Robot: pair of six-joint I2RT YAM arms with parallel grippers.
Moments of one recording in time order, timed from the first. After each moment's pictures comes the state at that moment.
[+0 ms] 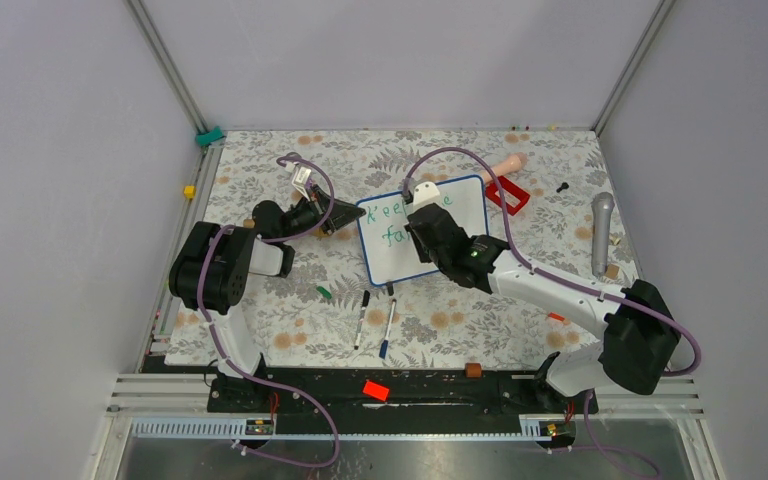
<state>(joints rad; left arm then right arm) -0.16 1.86 0.67 1.43 0.95 -0.86 0.88 1.42 1.04 -0.30 0.45 0.20</state>
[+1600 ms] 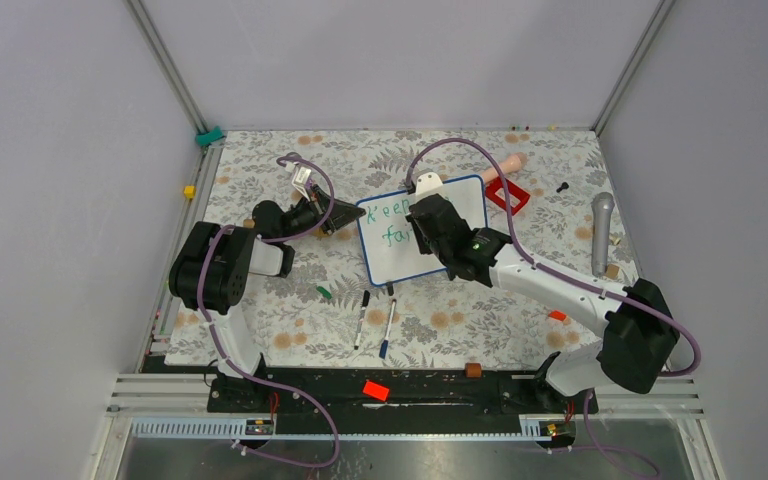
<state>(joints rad) -0.16 1.86 0.67 1.43 0.95 -0.86 0.85 1.43 1.08 -0.31 0.44 0.20</state>
